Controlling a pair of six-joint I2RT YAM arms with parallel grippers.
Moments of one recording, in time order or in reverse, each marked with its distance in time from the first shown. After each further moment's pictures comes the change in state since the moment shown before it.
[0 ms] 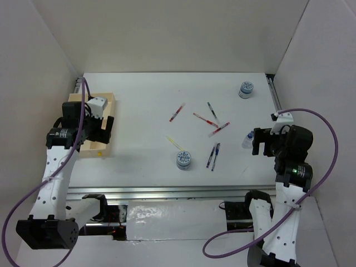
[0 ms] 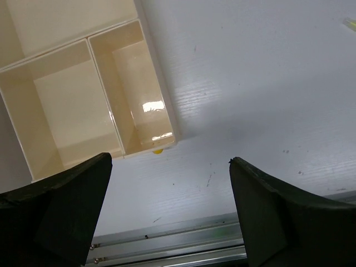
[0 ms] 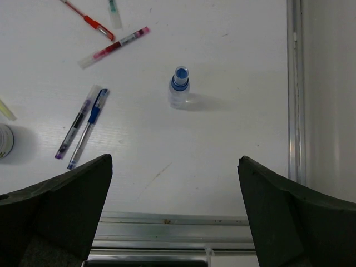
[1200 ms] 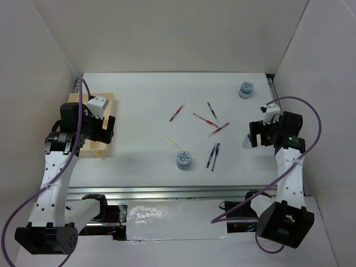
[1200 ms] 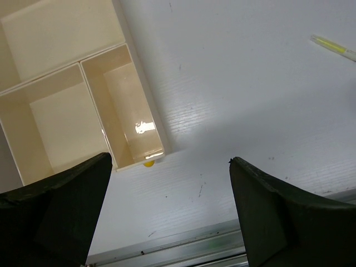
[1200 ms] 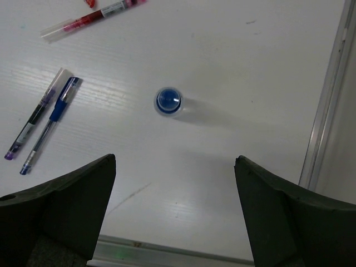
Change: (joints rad) left arm -0.017 -0.052 -0.011 0.039 0.063 0.001; right arm -0.021 0.334 -0.101 0.213 -0.076 -0.177
